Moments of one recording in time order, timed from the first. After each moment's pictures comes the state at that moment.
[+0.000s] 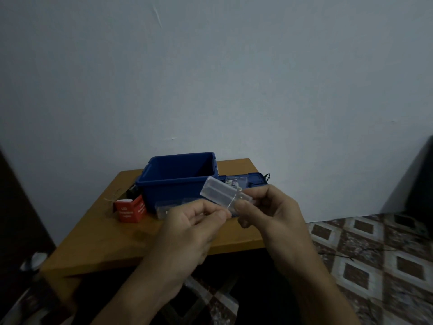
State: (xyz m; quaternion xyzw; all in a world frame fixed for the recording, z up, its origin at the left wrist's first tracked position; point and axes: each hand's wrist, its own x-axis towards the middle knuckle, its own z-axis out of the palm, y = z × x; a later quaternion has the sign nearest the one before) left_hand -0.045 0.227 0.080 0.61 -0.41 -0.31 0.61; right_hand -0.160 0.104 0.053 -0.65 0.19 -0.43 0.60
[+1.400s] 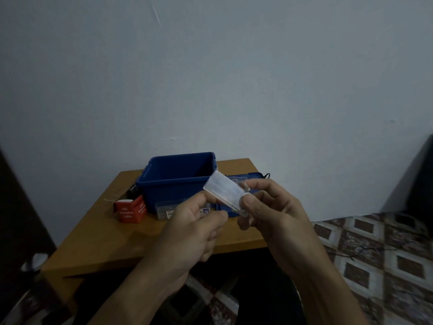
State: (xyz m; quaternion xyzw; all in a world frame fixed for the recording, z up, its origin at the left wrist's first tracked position) left_hand -0.039 0.216 0.078 0.57 -0.42 -0.36 0.61; right_hand -0.164 0.097 0.054 -0.60 0.09 -0.41 0.68
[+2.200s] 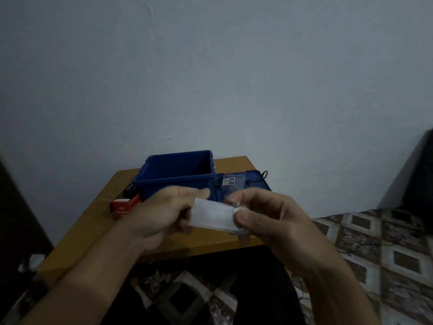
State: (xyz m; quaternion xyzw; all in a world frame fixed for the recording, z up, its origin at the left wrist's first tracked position) left_hand 0.012 0.203 0.096 0.63 -0.43 -0.41 0.50; right_hand -0.181 0.096 0.059 -0.67 0.03 -0.29 0.68
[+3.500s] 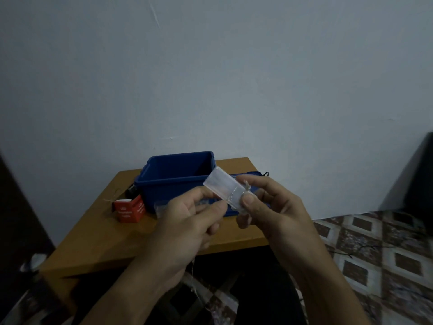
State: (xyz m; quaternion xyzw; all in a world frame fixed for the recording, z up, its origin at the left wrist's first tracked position) left_hand -0.041 0.220 0.086 0.57 -0.43 -0.33 0.62; right_hand -0.168 0.097 0.053 -0.63 0.08 -0.42 0.64
